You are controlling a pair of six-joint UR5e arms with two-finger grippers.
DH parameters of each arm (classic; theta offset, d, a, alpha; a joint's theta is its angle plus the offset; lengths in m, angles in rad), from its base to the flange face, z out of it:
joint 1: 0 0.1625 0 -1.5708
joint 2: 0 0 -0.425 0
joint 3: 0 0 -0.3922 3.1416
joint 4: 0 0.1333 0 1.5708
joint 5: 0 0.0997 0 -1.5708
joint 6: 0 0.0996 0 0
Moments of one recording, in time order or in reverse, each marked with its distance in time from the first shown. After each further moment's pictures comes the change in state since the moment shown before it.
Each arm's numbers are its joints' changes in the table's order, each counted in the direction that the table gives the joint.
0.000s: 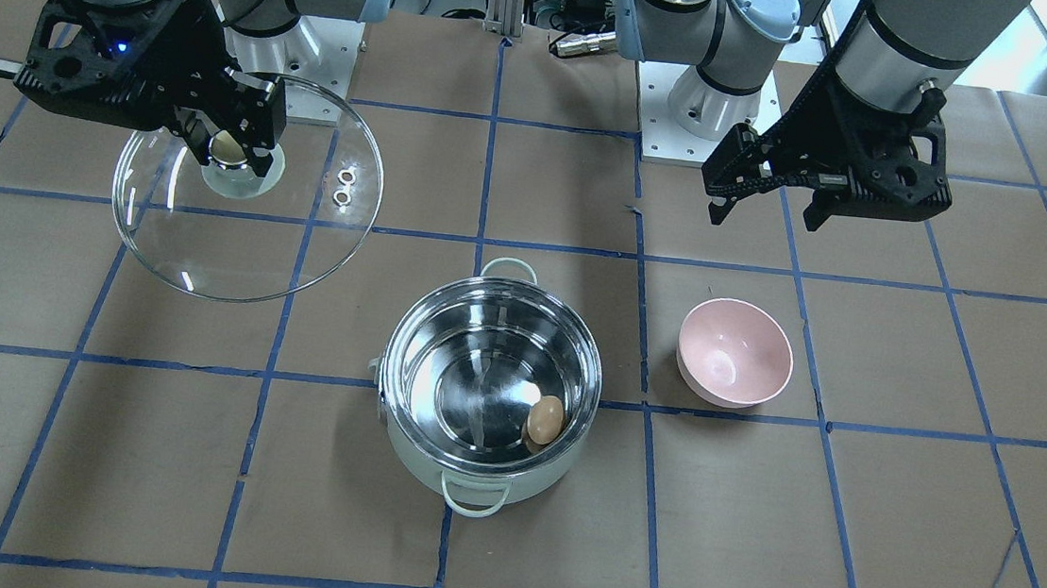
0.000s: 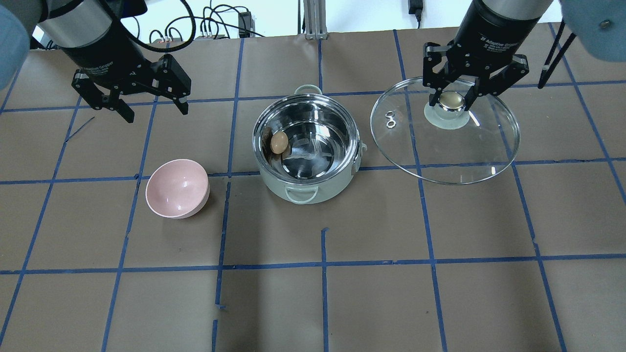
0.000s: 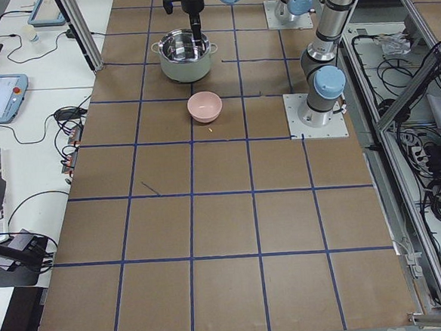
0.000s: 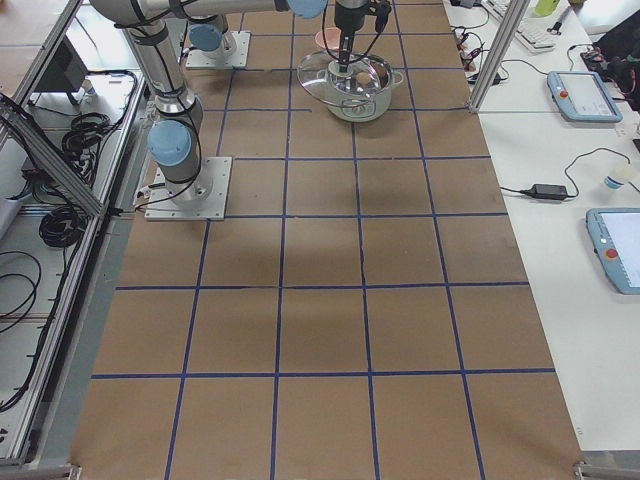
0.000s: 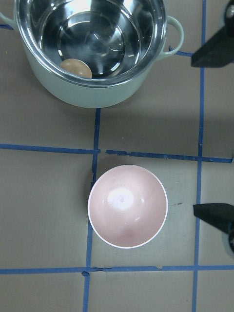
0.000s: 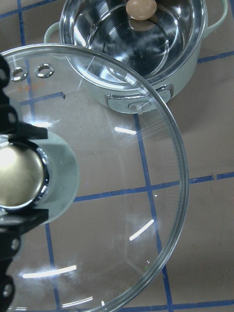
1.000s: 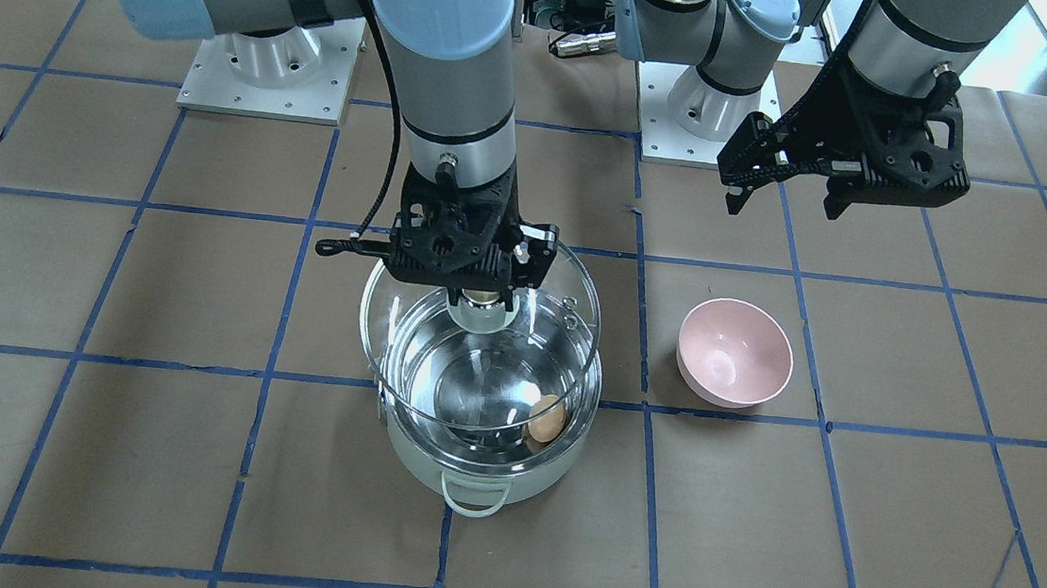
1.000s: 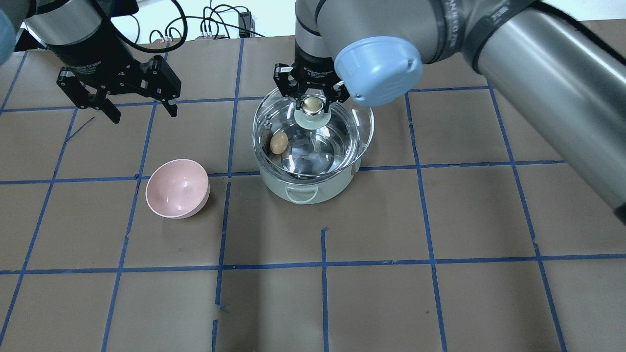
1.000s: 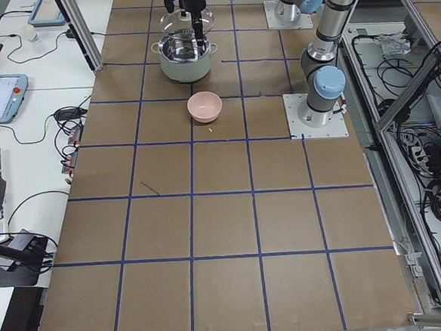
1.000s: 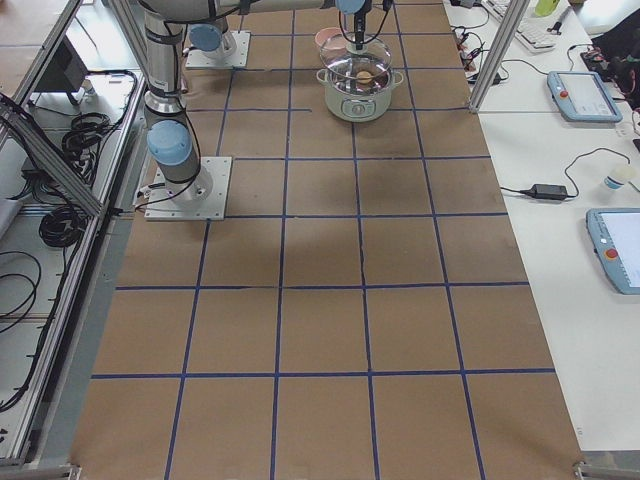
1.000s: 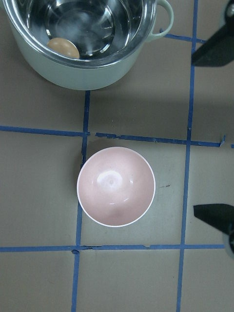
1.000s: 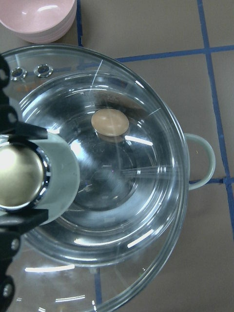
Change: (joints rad) left arm 0.003 -0.008 -0.009 -0.023 0.038 0.015; right arm 0.351 -0.316 0.095 -0.362 -0.002 0.291
